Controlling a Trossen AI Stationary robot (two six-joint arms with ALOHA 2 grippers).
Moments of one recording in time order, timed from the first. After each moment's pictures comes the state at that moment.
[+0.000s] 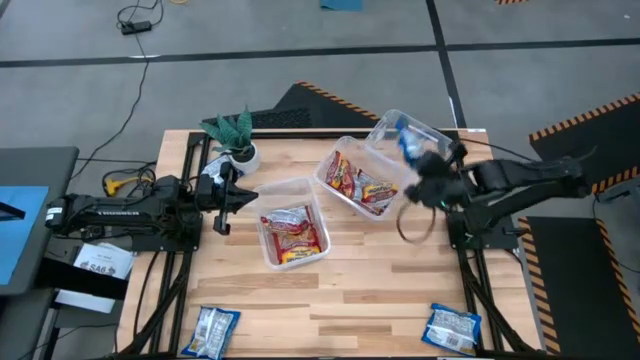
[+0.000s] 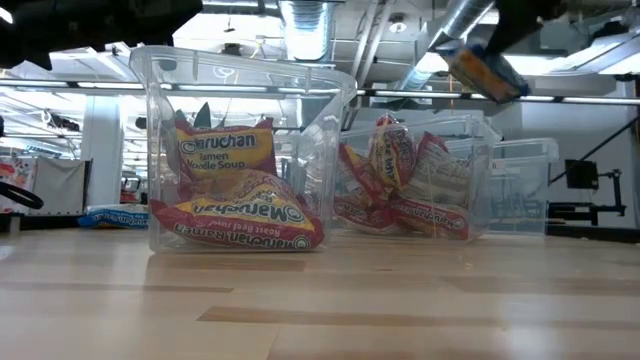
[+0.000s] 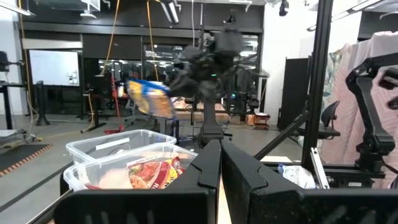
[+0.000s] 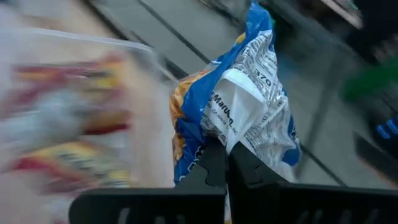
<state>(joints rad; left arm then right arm) 0.13 0.52 0.20 0.65 0.06 -0.08 0.16 1.01 1.13 -1.15 0.99 0.52</state>
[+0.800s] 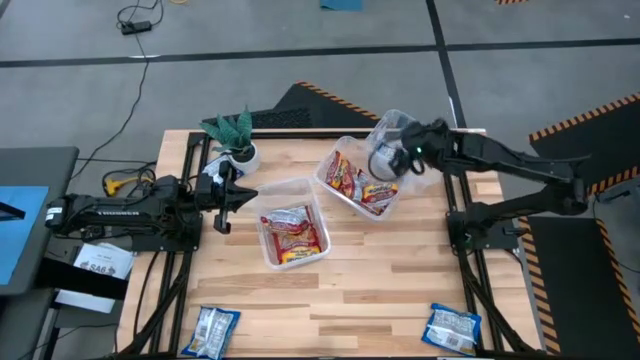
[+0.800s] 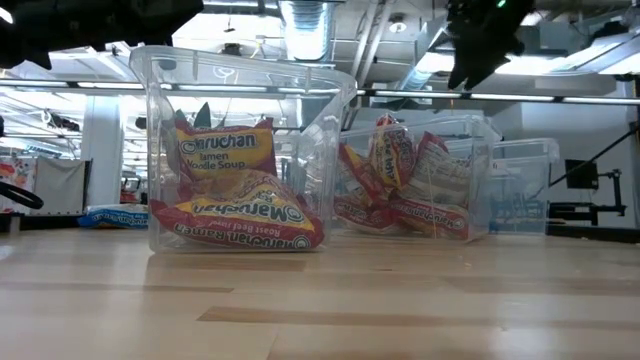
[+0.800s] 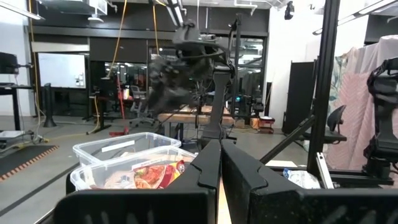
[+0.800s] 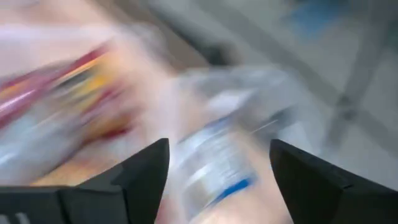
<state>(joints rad) 0.13 0.52 0.20 0.66 0.04 -0.08 -0.31 1.12 1.16 -0.90 0.62 0.26</state>
